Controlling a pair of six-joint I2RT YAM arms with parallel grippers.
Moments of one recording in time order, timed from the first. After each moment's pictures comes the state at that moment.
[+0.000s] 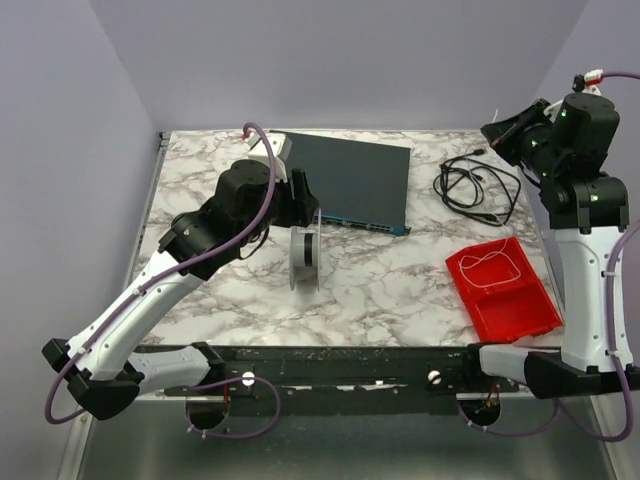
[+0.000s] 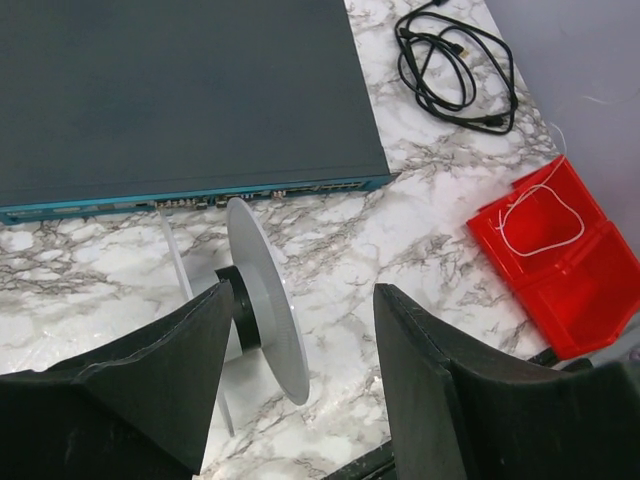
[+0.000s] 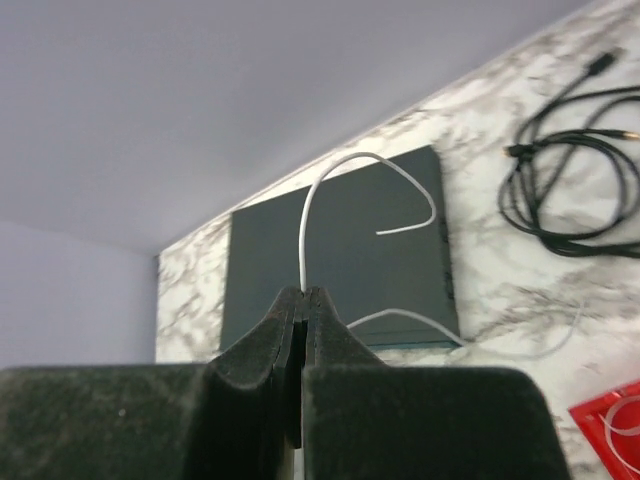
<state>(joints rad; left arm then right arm) -0.76 1.13 1.40 -0.65 -0.20 -0.44 0.05 1.24 1.75 -0.80 0.06 0.65</state>
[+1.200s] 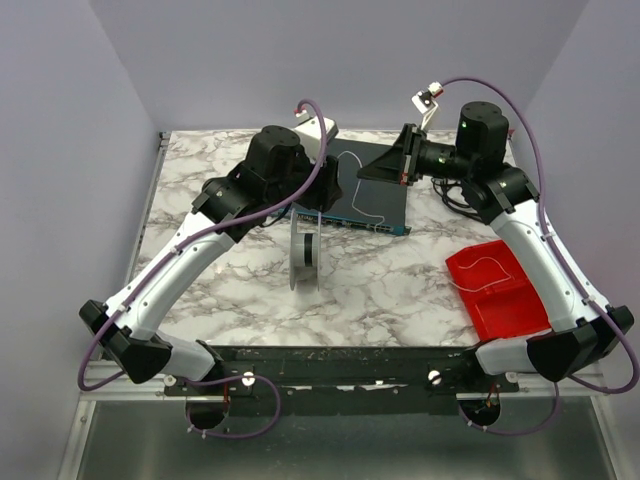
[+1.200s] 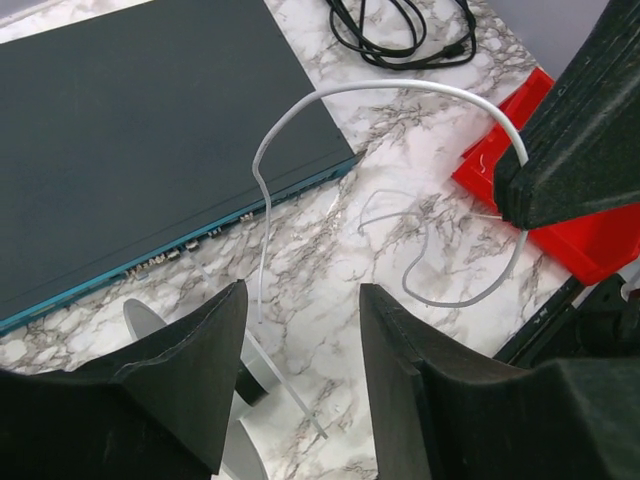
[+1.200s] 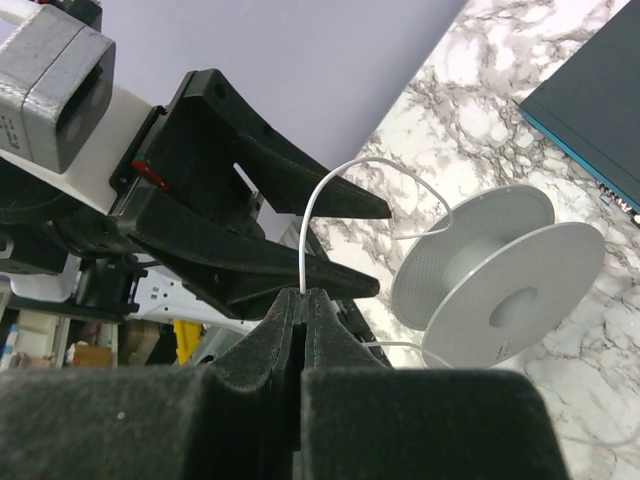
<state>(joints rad) -0.71 1.38 1.63 -0.68 0.09 -0.20 0.40 1.37 1.54 -0.39 -0.78 0.66</state>
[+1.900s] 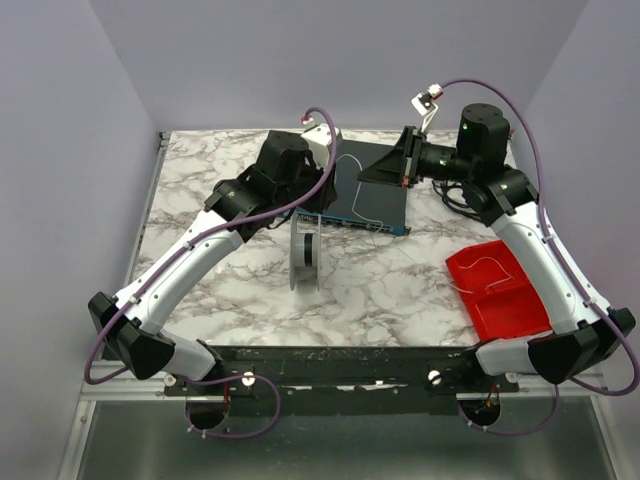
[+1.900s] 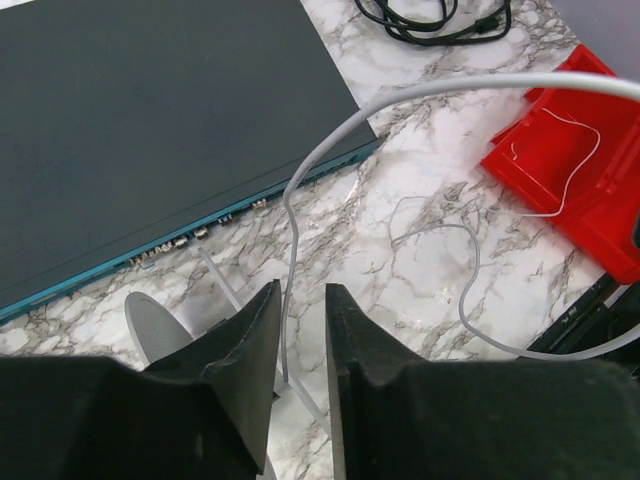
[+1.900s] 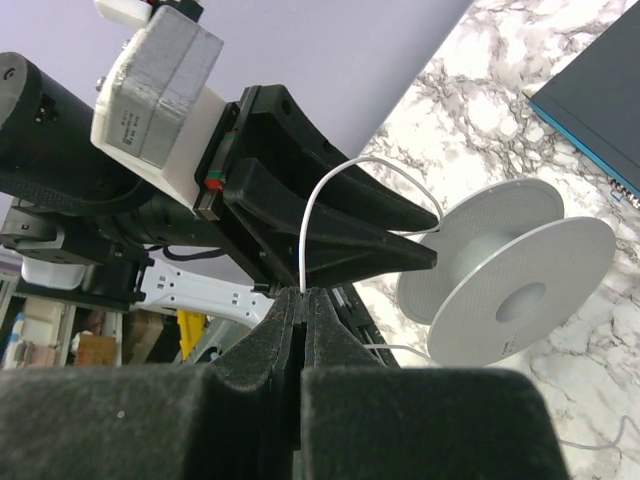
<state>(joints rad) -0.71 1.41 1.56 -0.64 0.06 -0.19 0.40 1.35 1.53 -0.38 -0.81 0.66</state>
